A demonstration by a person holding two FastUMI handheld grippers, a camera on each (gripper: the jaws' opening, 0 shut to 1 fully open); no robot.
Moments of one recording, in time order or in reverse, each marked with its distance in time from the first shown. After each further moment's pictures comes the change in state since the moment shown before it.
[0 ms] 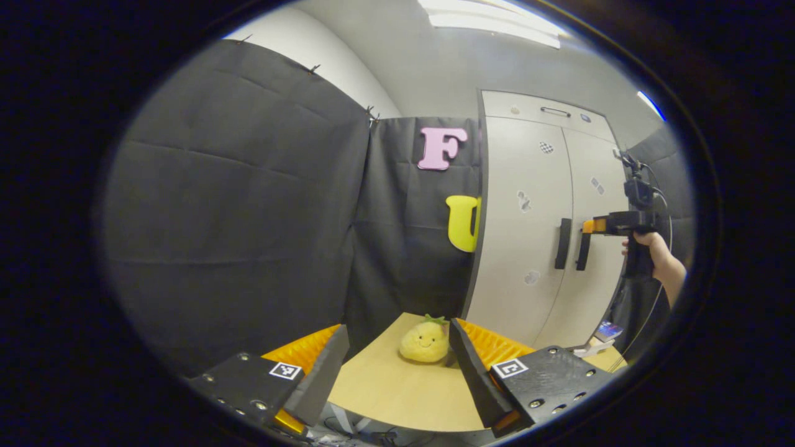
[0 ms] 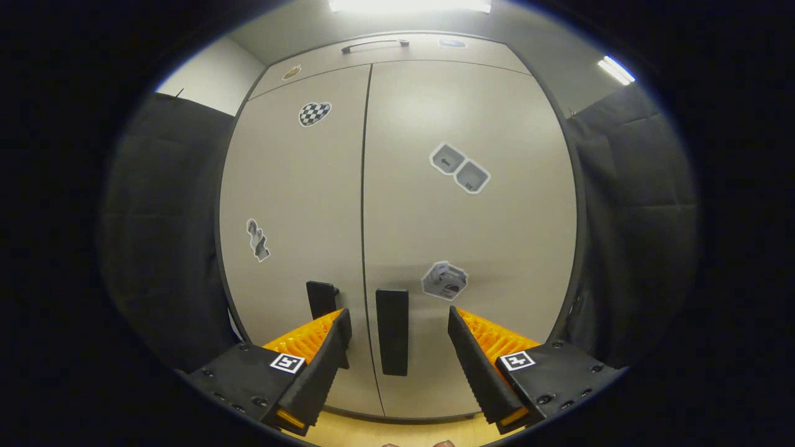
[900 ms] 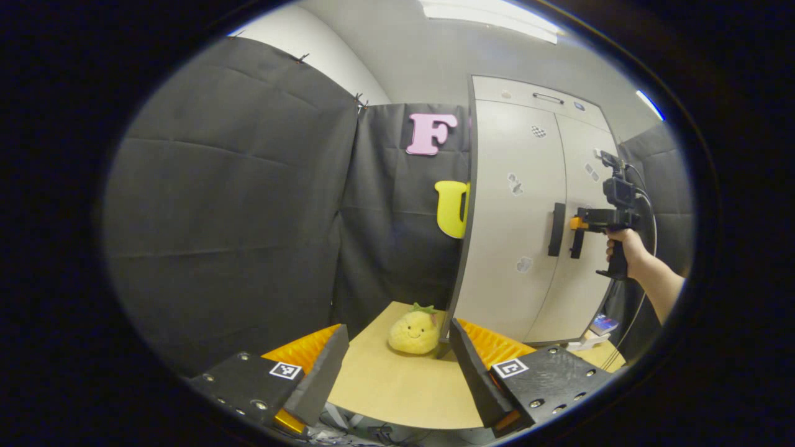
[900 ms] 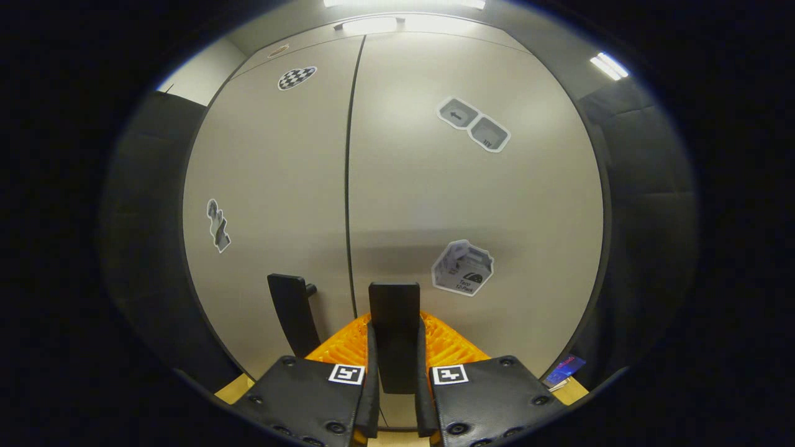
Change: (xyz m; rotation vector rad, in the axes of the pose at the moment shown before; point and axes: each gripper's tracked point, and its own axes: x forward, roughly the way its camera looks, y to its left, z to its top) left arm 0.020 -0.035 -0.017 0.010 0.042 -0.079; right arm 0.044 -0.002 -0.016 0.053 -0.027 -0.062
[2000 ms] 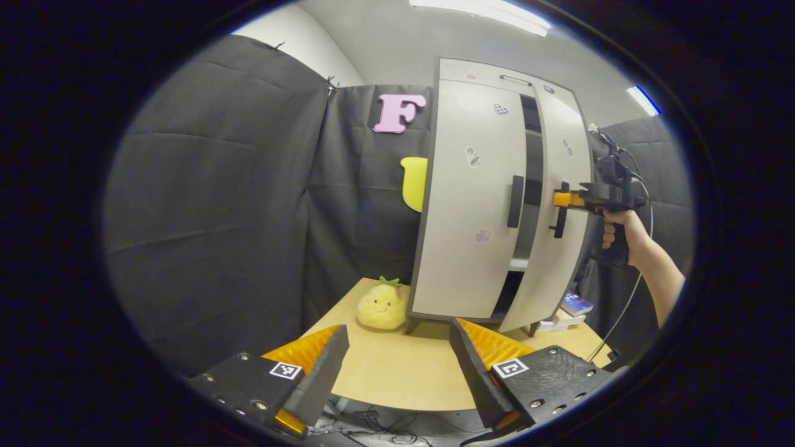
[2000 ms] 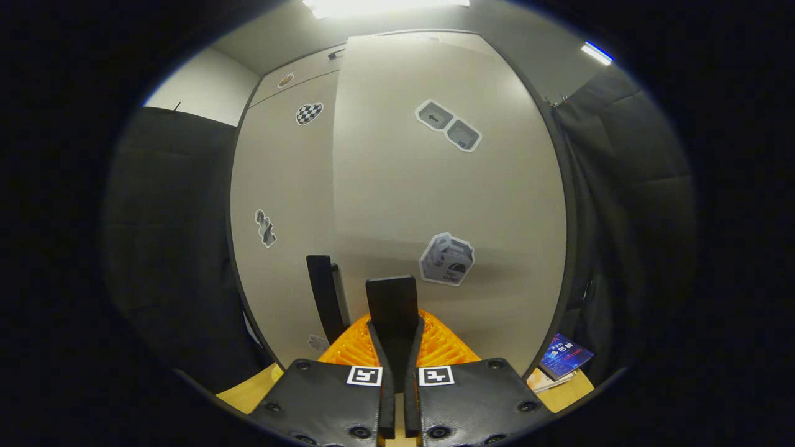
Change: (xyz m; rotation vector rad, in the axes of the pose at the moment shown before) left arm -0.024 -0.069 -0.044 0.025 0.130 -0.154; right arm -0.084 -0.022 -0.006 0.040 0.009 0.125
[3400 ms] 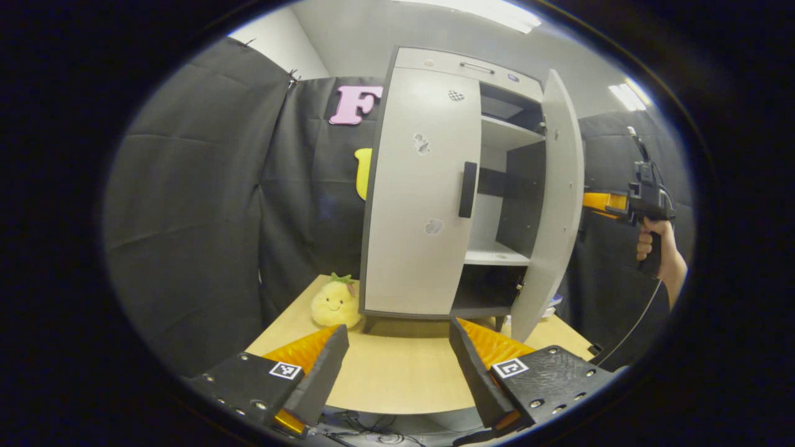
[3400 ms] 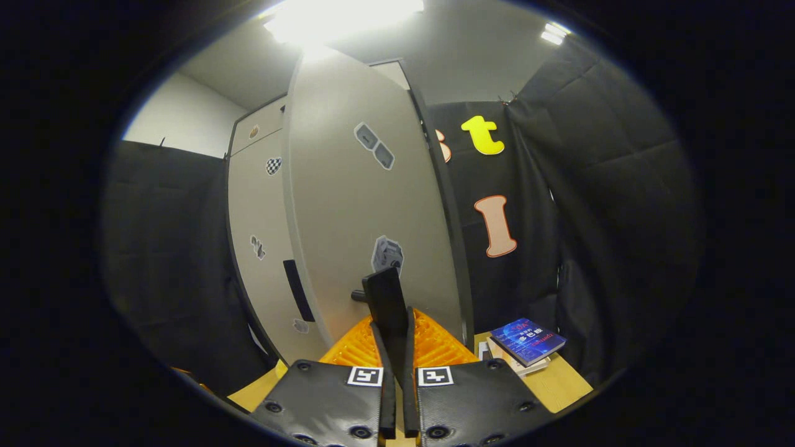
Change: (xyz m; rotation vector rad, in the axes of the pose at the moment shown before) left arm 0.028 -0.066 -0.008 0.008 0.029 -0.173; right arm -0.121 -0.108 0.001 0.126 -0.063 -0.032
